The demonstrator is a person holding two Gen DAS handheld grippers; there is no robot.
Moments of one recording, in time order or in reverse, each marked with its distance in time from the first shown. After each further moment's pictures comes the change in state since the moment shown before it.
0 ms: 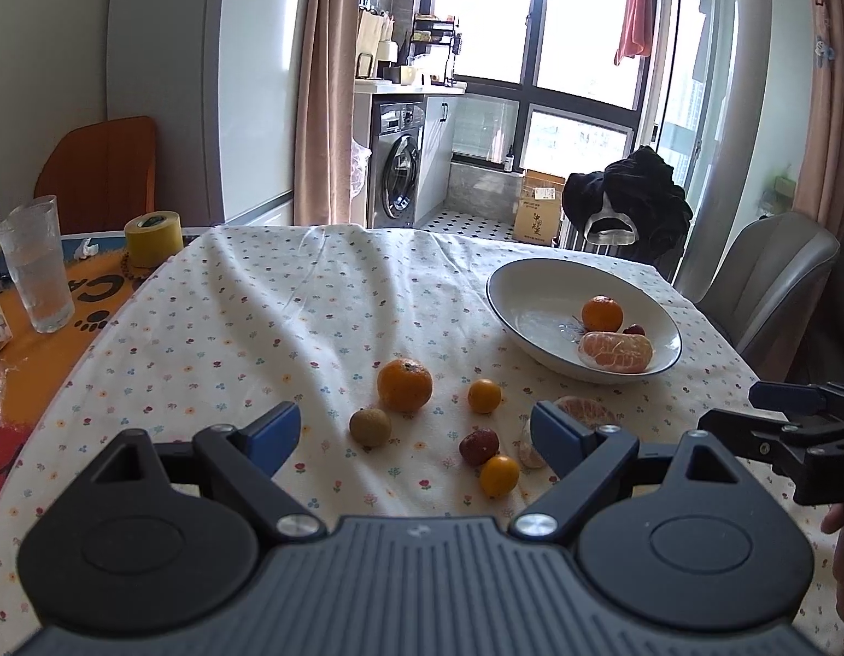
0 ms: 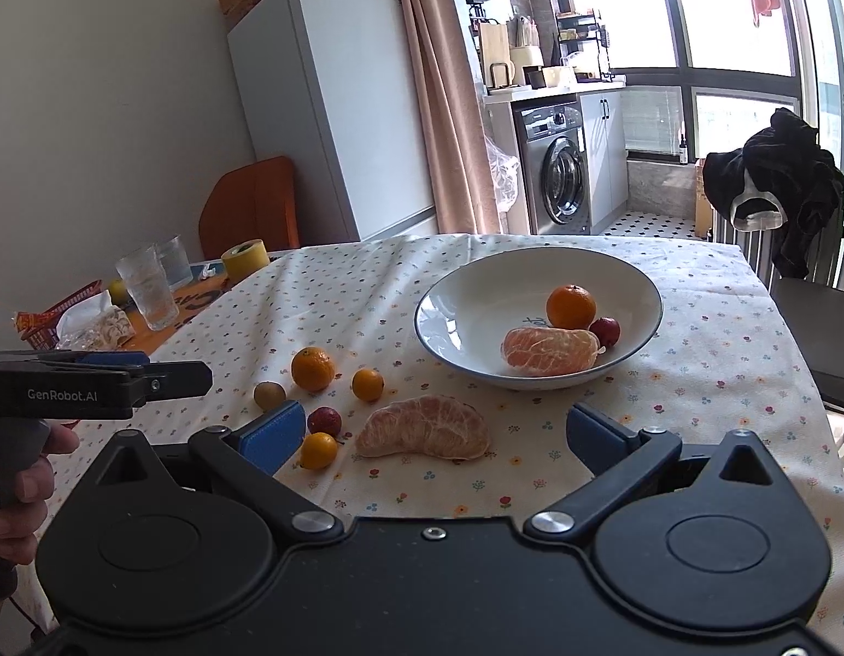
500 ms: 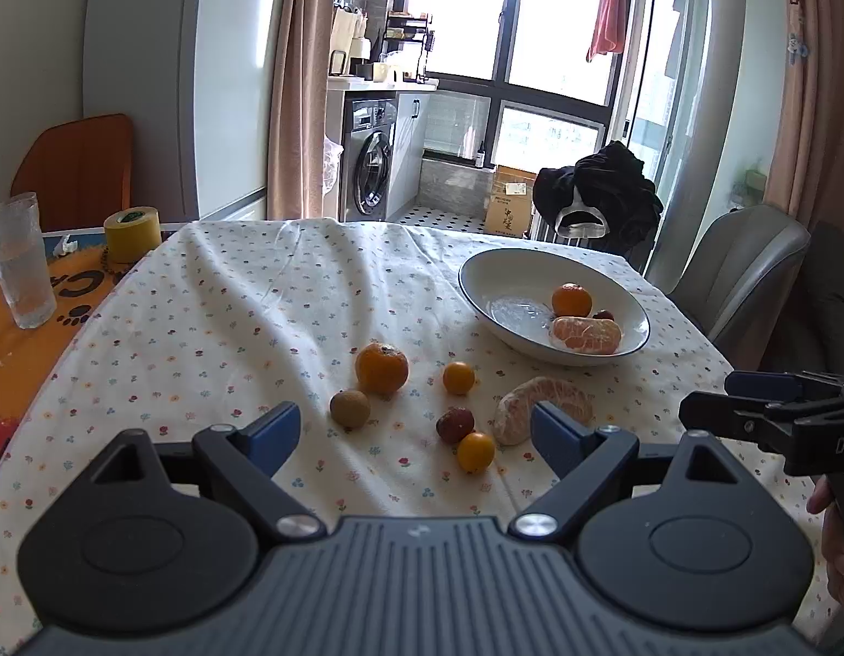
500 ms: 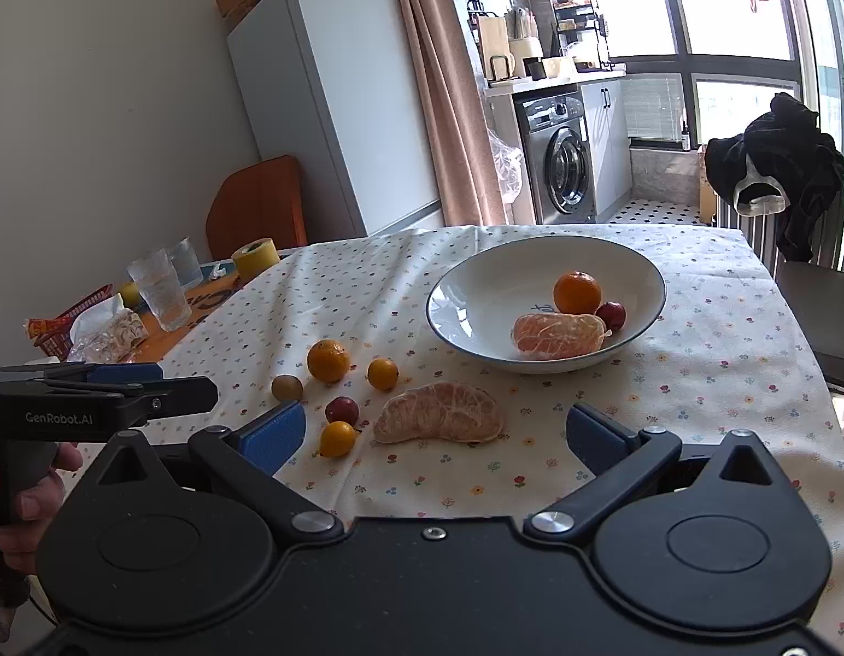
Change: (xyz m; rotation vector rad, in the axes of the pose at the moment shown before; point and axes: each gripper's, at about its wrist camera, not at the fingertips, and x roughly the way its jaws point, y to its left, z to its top) left arm -0.009 0.007 -0.009 0.012 0.010 -0.072; right arm -0.006 0.002 -0.003 0.029 0.015 0.020
